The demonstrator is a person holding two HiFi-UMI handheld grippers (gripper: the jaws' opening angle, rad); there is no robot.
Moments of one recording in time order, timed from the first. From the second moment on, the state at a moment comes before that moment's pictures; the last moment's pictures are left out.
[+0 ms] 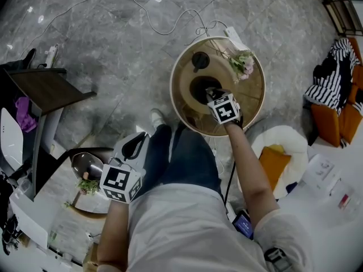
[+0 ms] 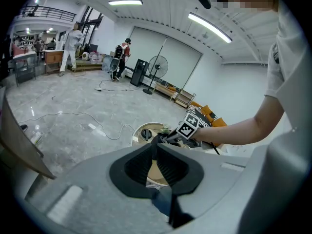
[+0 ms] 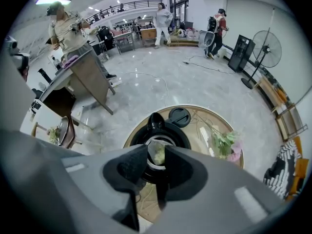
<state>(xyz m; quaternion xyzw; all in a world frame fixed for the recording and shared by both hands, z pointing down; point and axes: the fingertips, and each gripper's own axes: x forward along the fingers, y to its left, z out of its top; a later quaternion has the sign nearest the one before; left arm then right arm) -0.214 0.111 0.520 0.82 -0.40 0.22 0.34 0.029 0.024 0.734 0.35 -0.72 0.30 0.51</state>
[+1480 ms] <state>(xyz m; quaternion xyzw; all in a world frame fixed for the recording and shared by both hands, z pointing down) -0.210 0.108 0.520 0.82 -0.40 0.22 0.34 0.032 0.009 0.729 0.33 -0.73 0.24 0.55</state>
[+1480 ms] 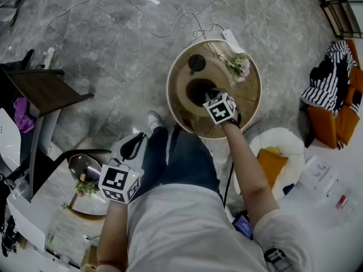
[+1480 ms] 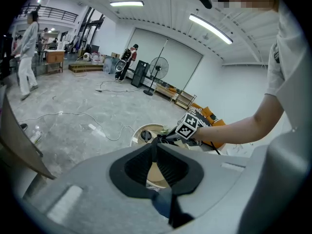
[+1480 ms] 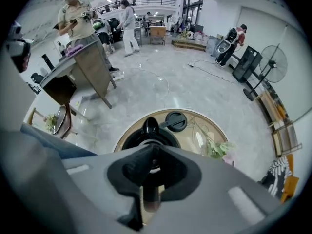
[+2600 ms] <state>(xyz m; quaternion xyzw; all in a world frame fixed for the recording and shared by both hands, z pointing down) -0.106 0.003 0.386 0.91 -0.32 0.14 0.21 0.086 0.022 0.411 0.52 -0.79 0.20 0.27</state>
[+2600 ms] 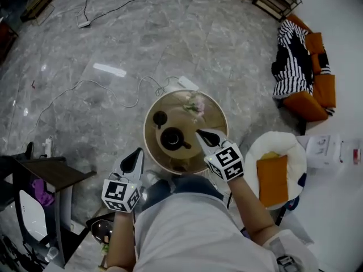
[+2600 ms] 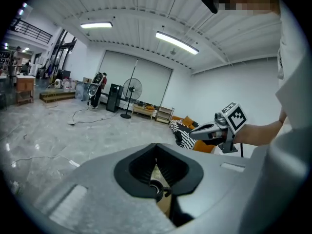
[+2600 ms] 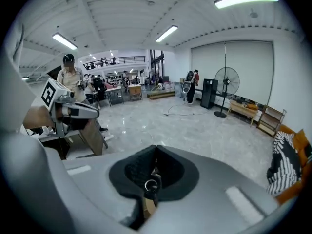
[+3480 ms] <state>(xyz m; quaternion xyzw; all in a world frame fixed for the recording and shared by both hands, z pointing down) -0.020 -0.023 0.252 0.96 -0.25 0.06 0.09 0.133 0.038 0.252 0.58 -0.80 0.09 0.10</state>
